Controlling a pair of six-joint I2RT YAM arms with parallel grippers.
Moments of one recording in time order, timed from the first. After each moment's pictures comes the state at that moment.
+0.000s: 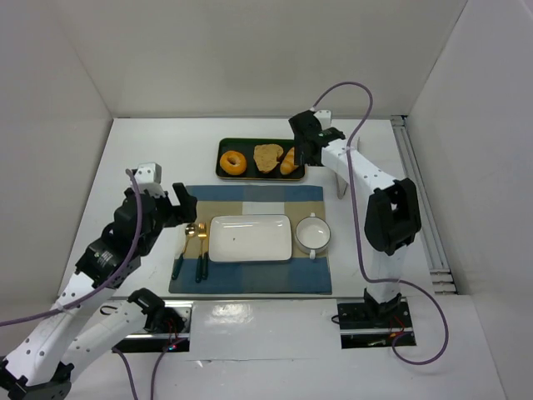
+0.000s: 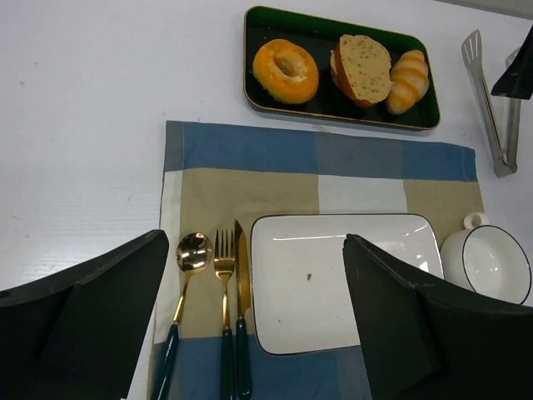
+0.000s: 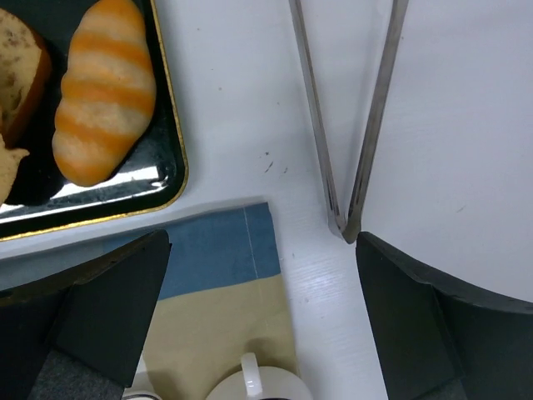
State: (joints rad) left arm -0.53 0.65 0.86 -0.58 -0.40 -0.42; right arm 0.45 1.90 1.66 -0.75 0.59 0.44
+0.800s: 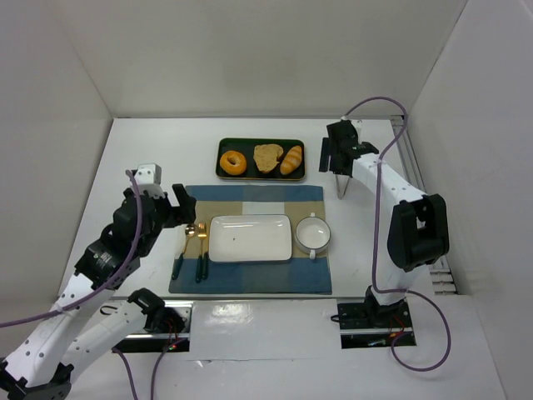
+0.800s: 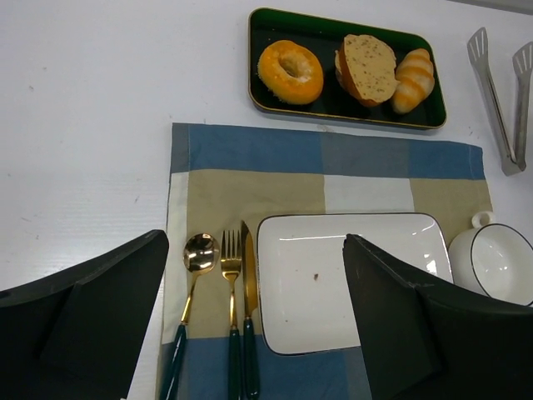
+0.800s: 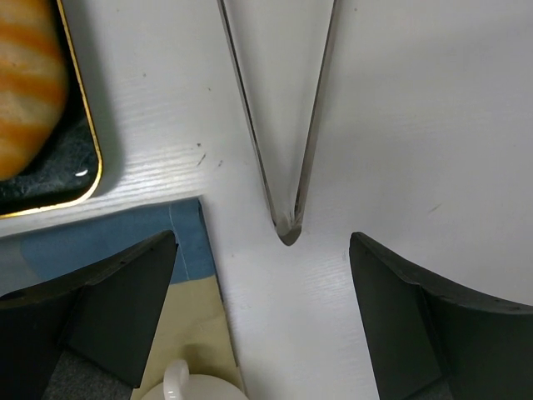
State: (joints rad) left arm -0.53 0.64 0.86 -0.58 -0.40 -0.40; right arm 0.27 1.69 1.34 -0.53 0.40 0.33
